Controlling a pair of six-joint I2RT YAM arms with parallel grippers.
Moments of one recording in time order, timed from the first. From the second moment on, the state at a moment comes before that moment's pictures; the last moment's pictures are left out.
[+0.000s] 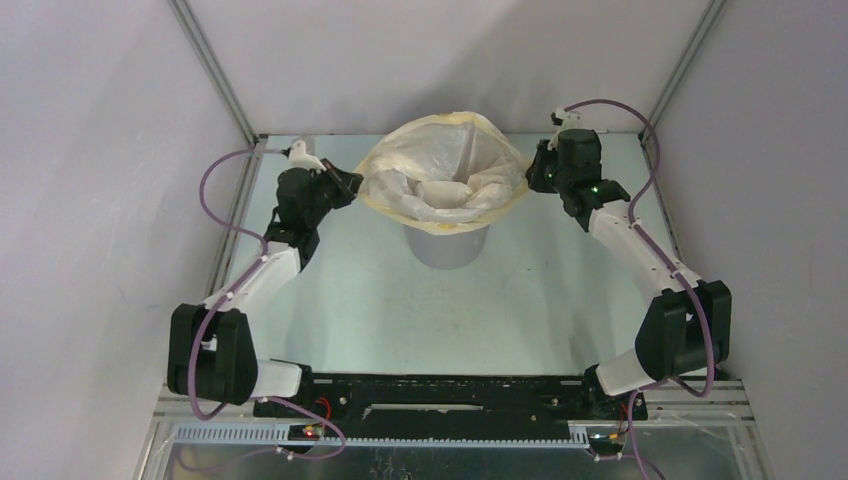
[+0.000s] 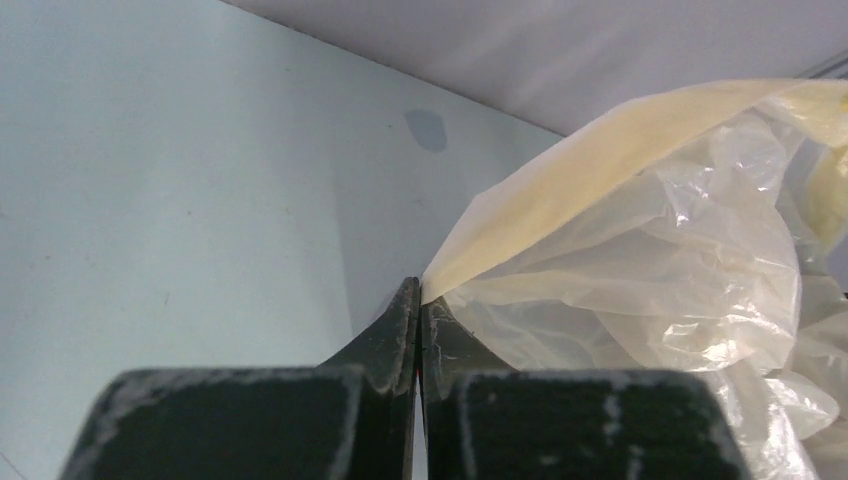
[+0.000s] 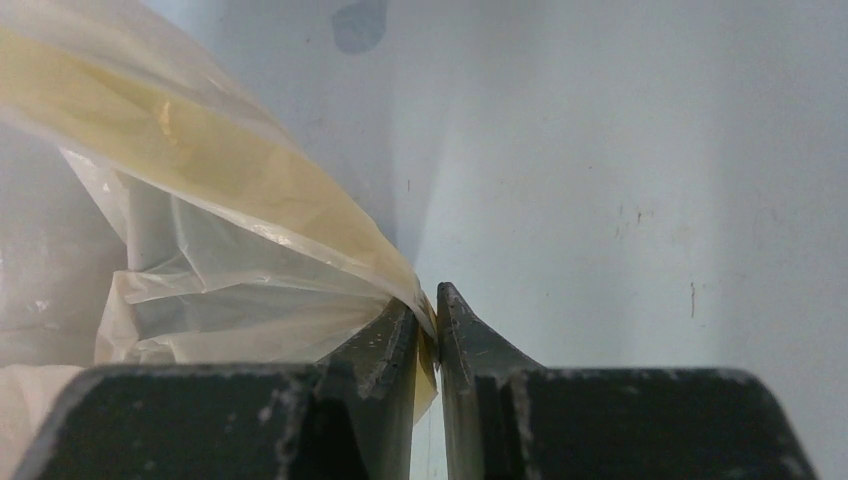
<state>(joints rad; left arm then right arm) -0.16 1.34 0.87 0.28 0.16 -0.60 0.25 1.49 1.24 -0.25 0.00 0.31</state>
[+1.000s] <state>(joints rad) -0.11 1.74 1.13 0.51 0.75 -0.87 0.26 1.52 1.24 -0.15 -0.47 0.23</state>
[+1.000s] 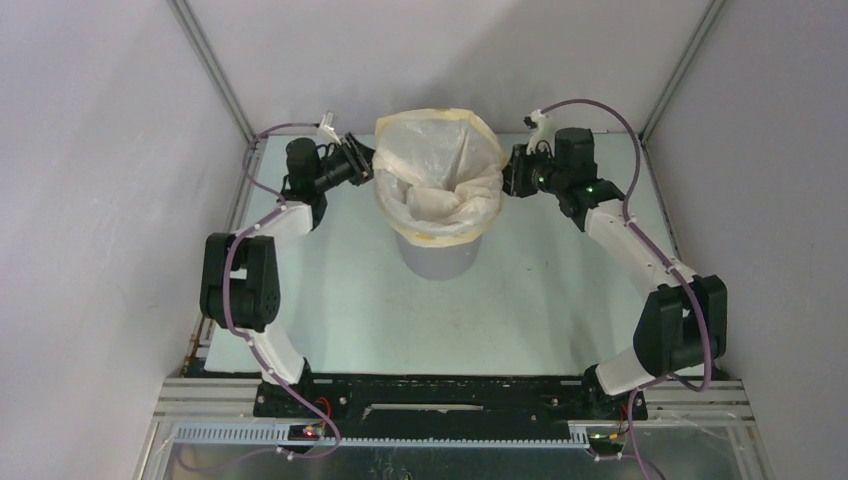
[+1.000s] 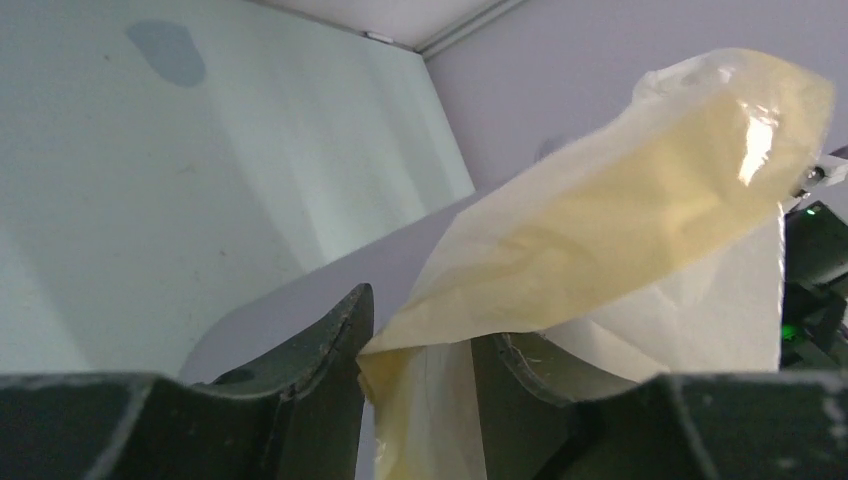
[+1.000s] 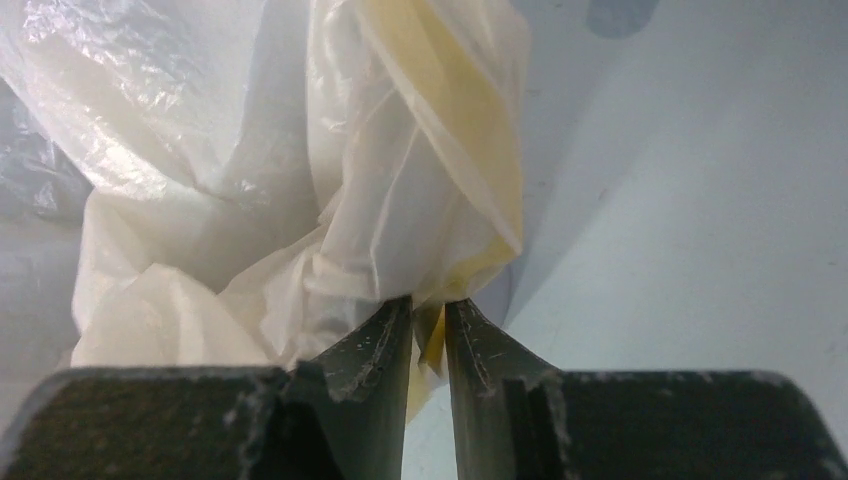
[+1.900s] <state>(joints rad) -0.17 1.22 0.88 0.11 0.42 -0.75 0.42 1.09 1.14 -0.39 -0.09 0.23</state>
